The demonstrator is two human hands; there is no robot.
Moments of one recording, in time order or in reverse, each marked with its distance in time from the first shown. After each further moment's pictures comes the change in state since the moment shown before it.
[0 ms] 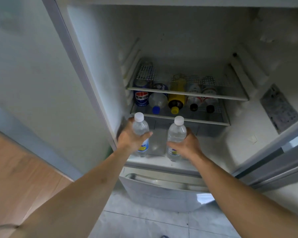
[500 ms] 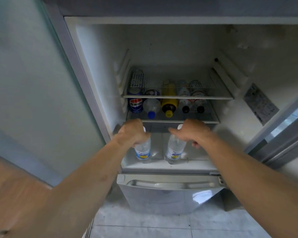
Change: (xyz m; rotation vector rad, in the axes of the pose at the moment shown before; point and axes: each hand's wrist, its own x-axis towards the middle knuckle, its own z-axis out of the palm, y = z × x) left_hand 0.010 0.071 -0.044 0.746 -0.330 0.170; right_hand -0.015 -0.087 -0.050 -0.770 -0.032 0.121
